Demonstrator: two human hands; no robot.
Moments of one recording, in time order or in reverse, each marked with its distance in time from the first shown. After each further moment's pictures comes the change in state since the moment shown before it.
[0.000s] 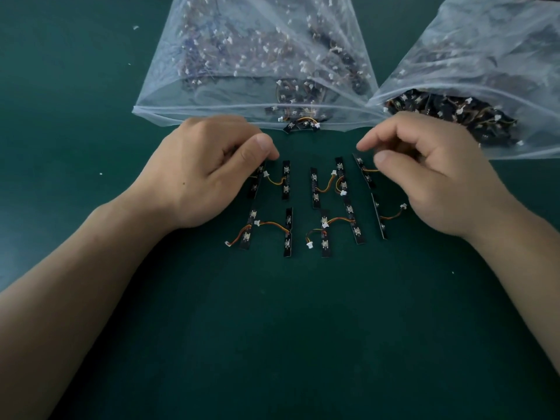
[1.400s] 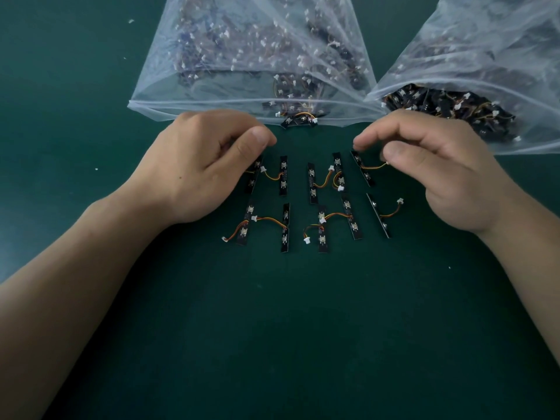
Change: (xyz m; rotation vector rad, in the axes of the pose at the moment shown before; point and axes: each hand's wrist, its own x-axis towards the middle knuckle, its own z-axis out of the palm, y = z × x) left_hand 0.000 0.001 0.001 -0.003 0.030 -0.021; right_hand -0.003 0.005 -0.011 0.109 -0.115 0.026
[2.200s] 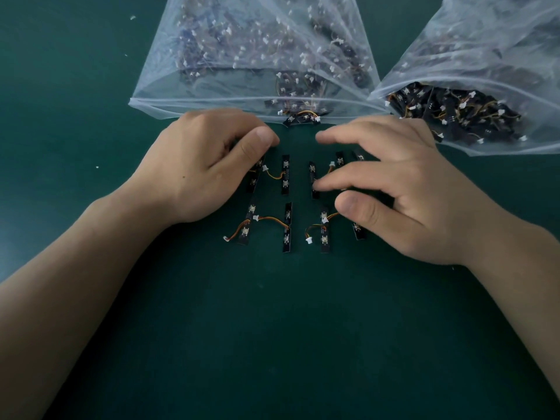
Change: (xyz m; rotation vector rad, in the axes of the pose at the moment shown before) left_hand 0.000 0.002 -0.001 0.046 -0.030 -0.007; right_hand -0.006 -0.025 0.026 -0.486 -0.108 -0.284
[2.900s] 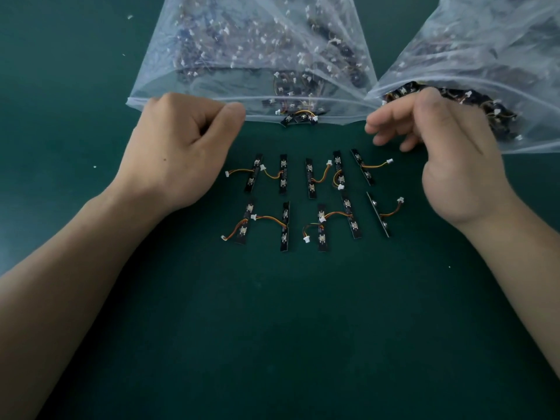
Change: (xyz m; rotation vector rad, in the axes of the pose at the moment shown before) left_hand 0.002 0.000 -0.001 -0.025 0.227 -0.167; right_hand 0.005 0.035 0.002 0.521 0.413 0.359
